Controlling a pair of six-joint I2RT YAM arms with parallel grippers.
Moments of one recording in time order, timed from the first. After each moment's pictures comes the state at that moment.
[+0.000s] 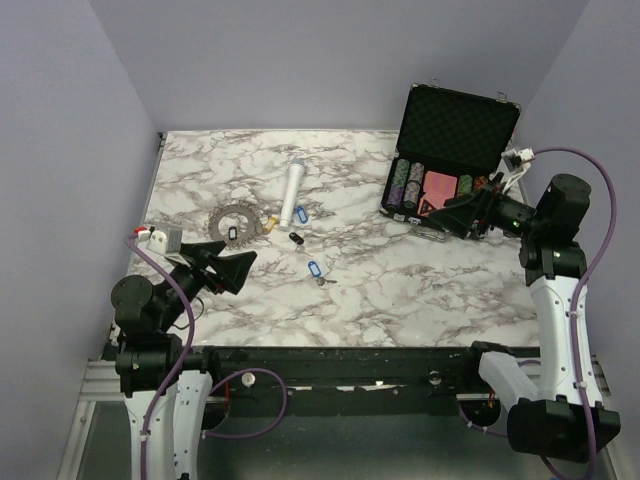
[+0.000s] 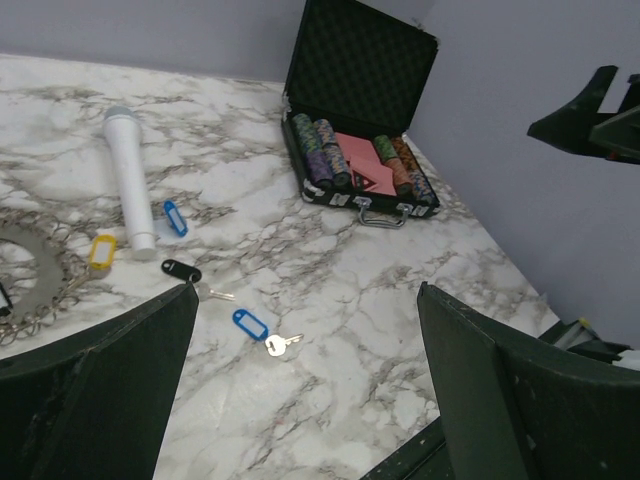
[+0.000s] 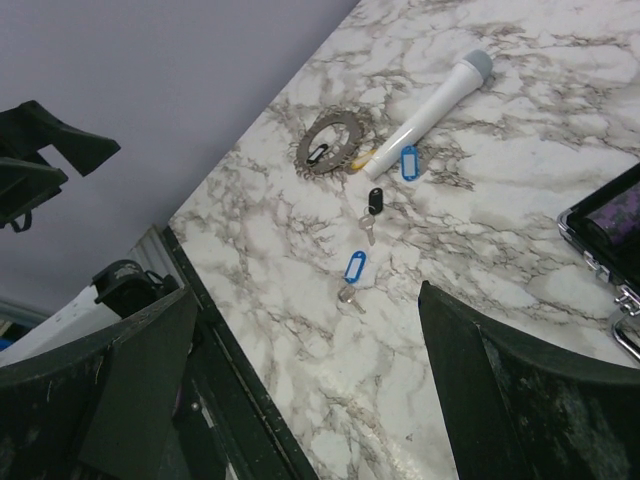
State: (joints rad) left arm 0.06 0.29 0.69 -0.33 0.68 -0.52; right arm -0.18 0.95 1.01 -0.30 -1.15 0.30
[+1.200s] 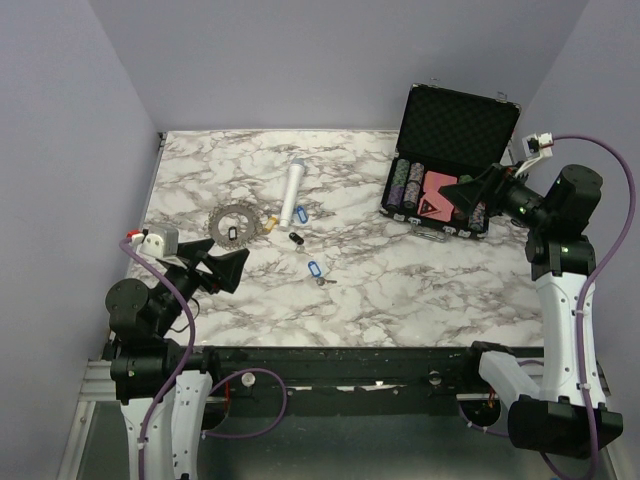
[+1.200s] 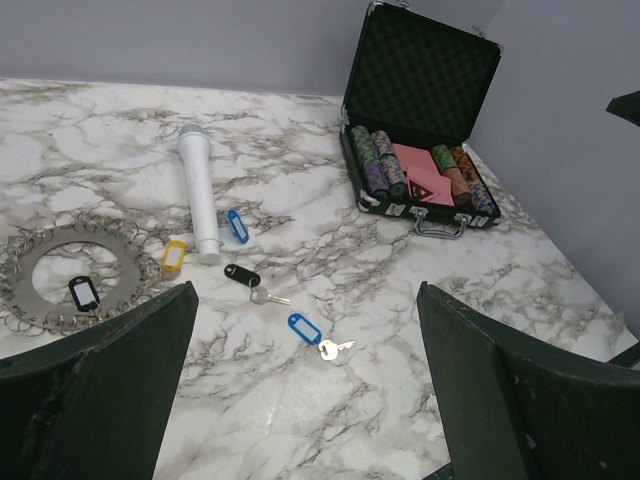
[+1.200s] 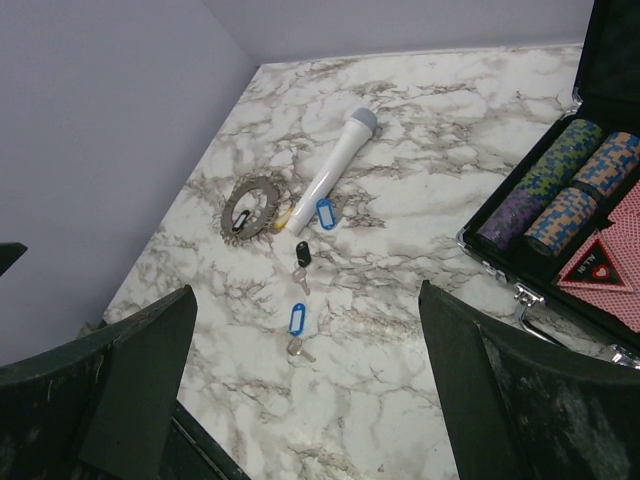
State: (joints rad) left arm 0.06 0.28 0.77 -0.46 0.53 -0.37; right arm -0.18 0.95 1.09 -0.33 -0.84 0.36
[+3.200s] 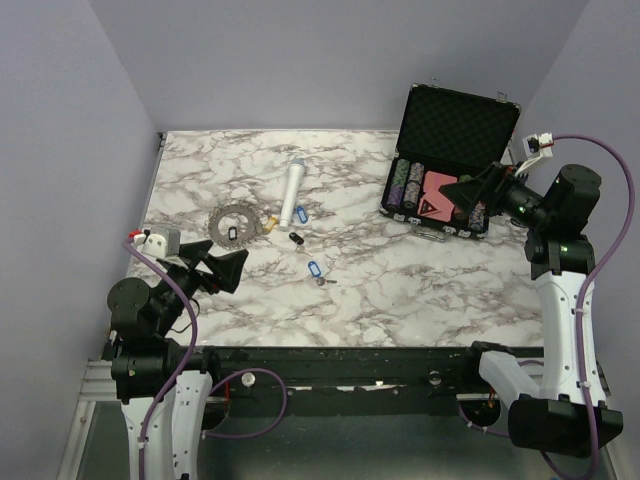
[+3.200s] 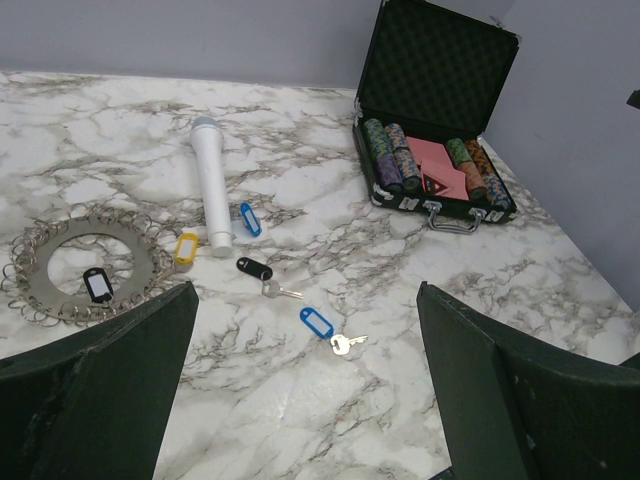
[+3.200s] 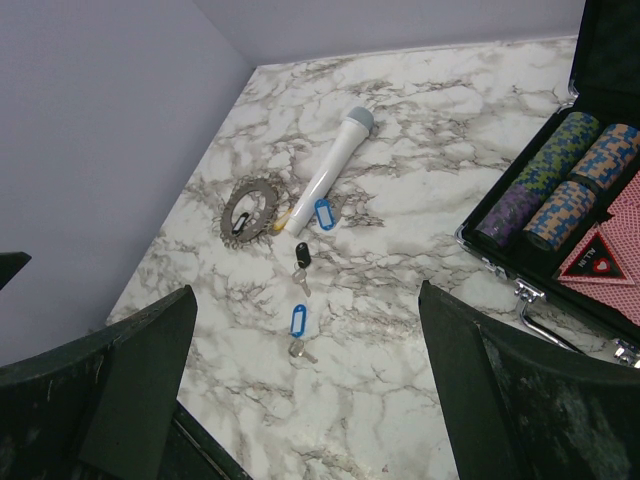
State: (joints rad) left arm 0.06 0.28 0.76 -0.48 0.51 -0.34; right arm -0.18 0.96 1.08 -0.33 -0.82 0.38
